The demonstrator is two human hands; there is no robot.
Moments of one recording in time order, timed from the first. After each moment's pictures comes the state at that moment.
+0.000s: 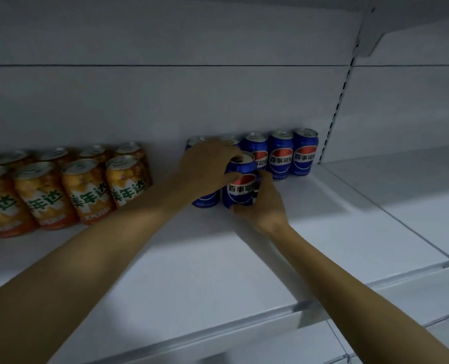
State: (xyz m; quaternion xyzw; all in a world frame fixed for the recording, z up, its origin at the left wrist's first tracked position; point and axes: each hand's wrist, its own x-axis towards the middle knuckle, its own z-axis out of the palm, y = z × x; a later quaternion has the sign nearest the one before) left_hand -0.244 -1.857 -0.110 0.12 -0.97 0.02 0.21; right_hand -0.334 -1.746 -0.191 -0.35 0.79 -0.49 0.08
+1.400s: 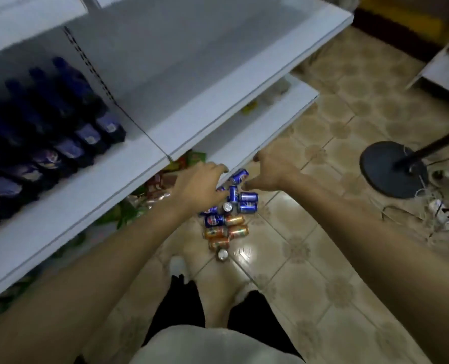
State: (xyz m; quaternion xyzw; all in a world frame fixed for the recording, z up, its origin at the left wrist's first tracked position) left_hand -0.299 -1.326 -0.397 -0.04 -0.98 -0.13 -0.12; right_hand -0.374 -1.164 -0.380 -0.12 0.93 -0.15 0.30
